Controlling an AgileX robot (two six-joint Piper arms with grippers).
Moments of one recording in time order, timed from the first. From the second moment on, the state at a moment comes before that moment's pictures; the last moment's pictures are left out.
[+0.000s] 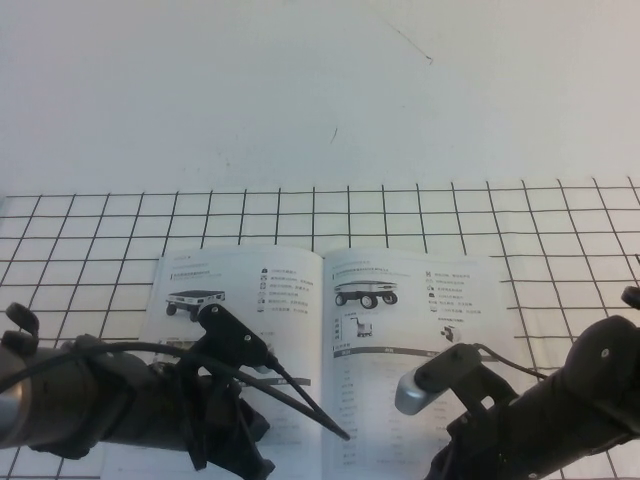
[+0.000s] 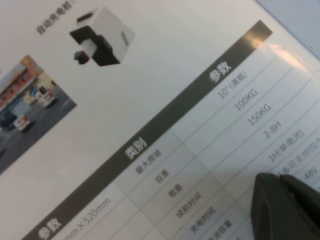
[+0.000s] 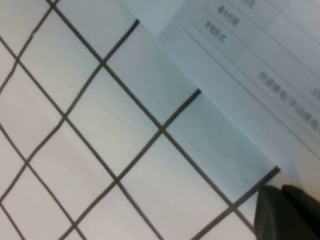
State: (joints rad) right arm 0.60 1.76 -0.72 1.01 0.56 -0.99; left arm -0.44 1.69 -0.63 -1.27 0.28 1.51
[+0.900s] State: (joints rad) right arm 0.57 1.02 -0.76 0.93 0.42 -1.27; left arm -0.44 0.86 -0.69 -0.98 0.57 1.04
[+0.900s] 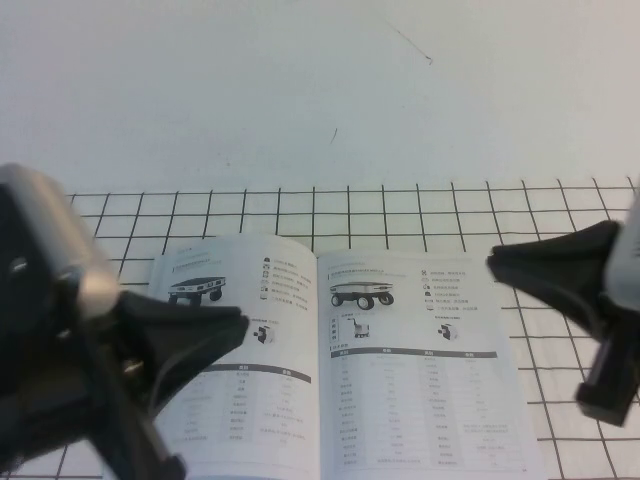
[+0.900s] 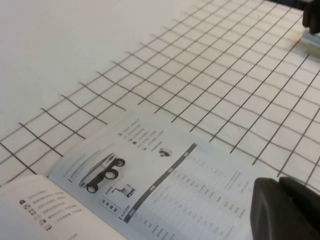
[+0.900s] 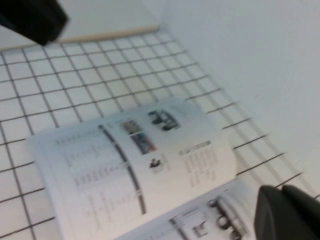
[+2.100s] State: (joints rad) right arm 0.55 0.67 -0.66 0.69 0.75 -1.23; left arm -0.44 0.39 -0.69 -0.64 1.03 0.48
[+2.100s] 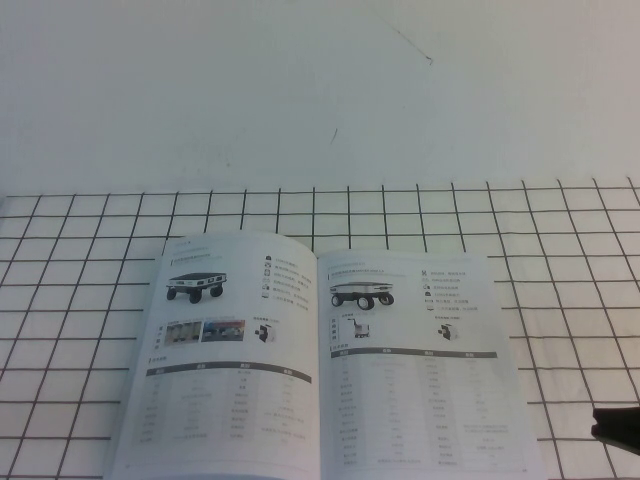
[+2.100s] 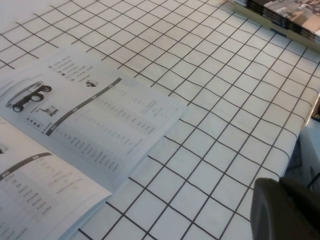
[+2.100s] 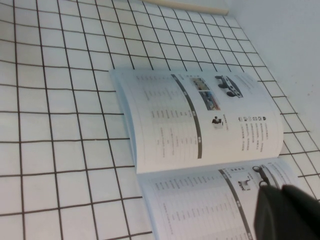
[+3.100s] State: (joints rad) right arm 0.55 0.67 -0.66 0.69 0.76 -1.23; left arm -0.06 -0.01 0.02 -0.16 0.38 0.12
